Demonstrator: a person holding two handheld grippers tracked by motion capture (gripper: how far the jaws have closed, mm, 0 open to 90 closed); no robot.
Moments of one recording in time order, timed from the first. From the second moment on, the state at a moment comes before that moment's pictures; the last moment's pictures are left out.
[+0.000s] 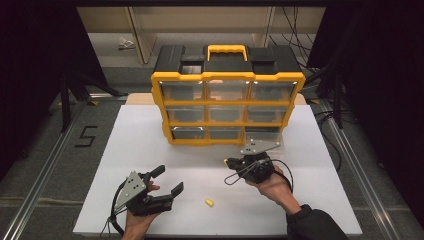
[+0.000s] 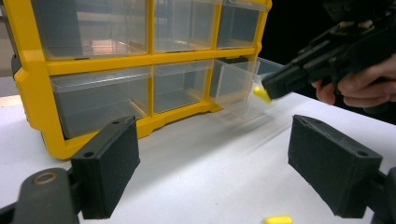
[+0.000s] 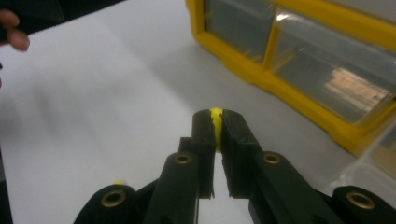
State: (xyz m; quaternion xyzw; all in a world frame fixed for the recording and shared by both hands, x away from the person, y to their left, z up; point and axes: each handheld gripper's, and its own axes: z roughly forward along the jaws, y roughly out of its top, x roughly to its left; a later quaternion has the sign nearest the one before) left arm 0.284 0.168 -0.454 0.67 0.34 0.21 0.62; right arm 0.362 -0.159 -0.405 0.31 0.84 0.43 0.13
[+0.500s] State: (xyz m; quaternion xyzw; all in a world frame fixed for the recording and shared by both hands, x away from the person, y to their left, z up) left arm 0.284 0.168 -0.453 0.67 0.34 0.21 0.62; right arm 0.372 -0.192 -0.389 0.36 0.78 0.48 0.17
